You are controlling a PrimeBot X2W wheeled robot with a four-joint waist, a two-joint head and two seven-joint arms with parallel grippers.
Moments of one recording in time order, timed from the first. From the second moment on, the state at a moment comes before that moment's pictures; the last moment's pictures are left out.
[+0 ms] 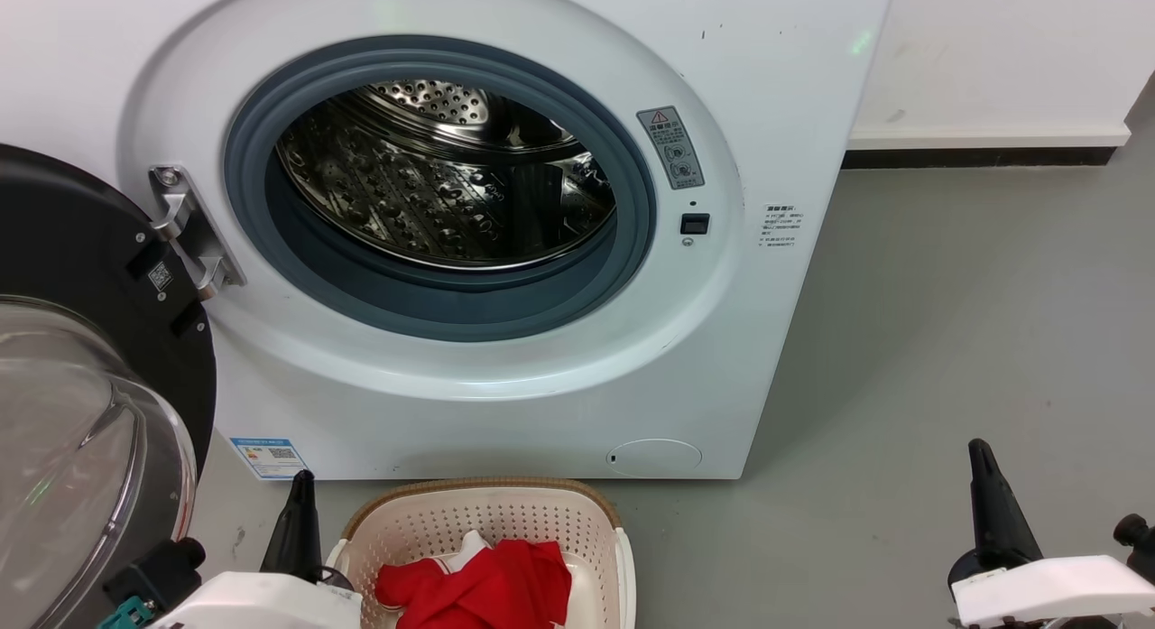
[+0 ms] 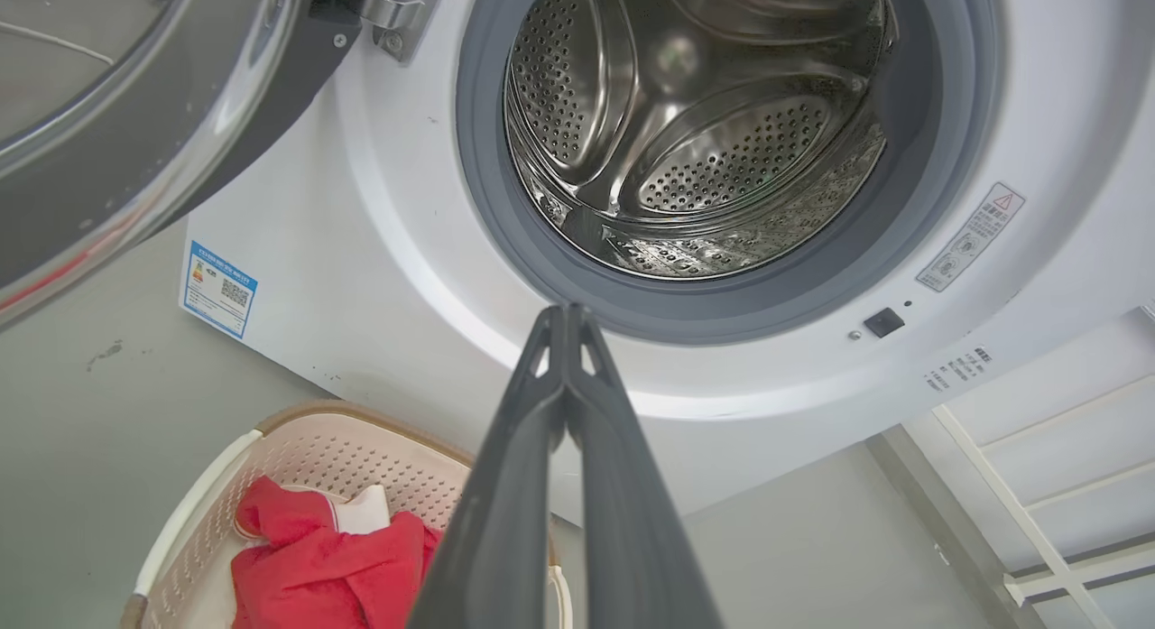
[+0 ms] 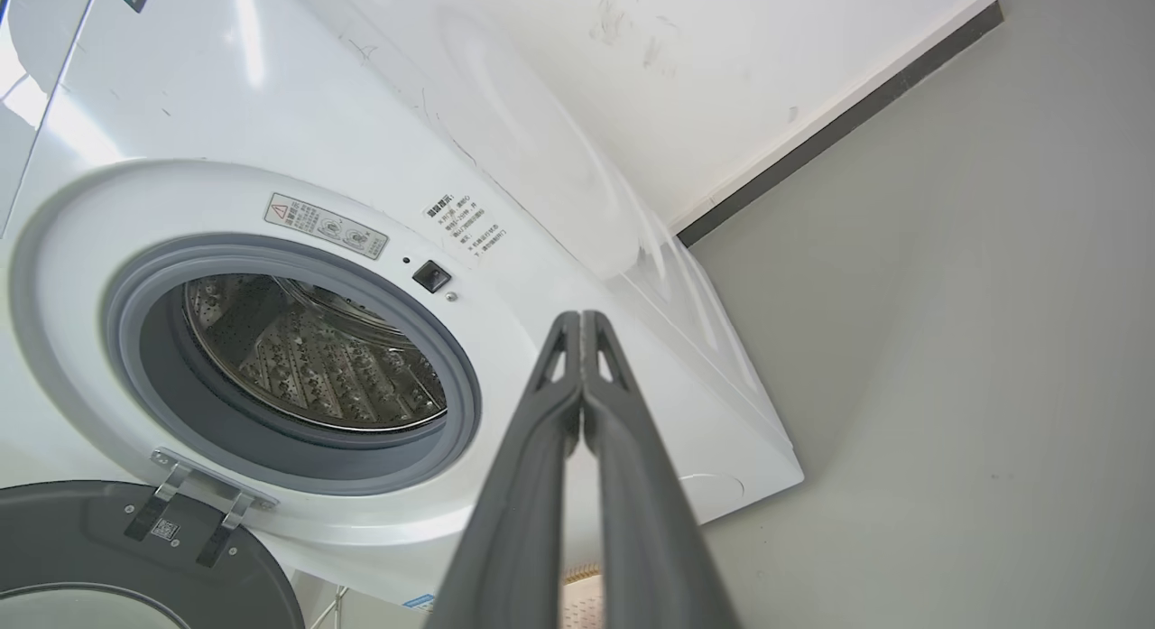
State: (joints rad) left arm 0.03 0.06 0.07 0.19 -0.69 -0.09 -0.11; right arm 0.04 -0.06 -0.06 0.16 0.75 0.13 -0.13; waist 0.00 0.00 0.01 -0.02
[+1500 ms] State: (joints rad) left arm -0.05 0.06 0.10 0.22 -1.23 -0.11 0.02; right arm -0.04 -0.07 -0.07 0.21 1.27 0.13 0.00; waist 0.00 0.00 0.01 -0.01
